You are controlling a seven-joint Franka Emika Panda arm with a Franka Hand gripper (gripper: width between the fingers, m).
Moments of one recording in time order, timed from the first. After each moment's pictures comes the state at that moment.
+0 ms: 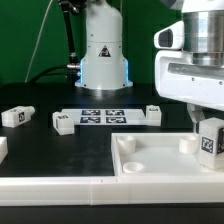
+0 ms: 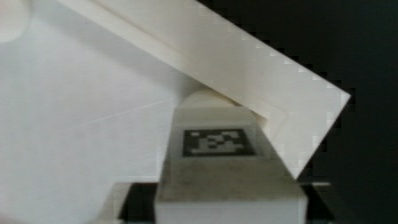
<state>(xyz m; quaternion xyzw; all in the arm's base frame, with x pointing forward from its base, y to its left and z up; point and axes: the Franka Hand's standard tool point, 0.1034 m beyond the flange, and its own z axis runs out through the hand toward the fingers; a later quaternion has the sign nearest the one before) 0.624 0.118 0.074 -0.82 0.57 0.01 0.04</state>
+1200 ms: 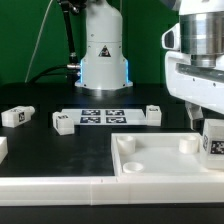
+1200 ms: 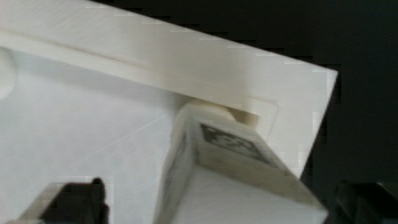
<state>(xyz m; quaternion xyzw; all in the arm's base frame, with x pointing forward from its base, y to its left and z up) 0.625 0.119 0.073 -0.82 0.57 0.01 0.06</state>
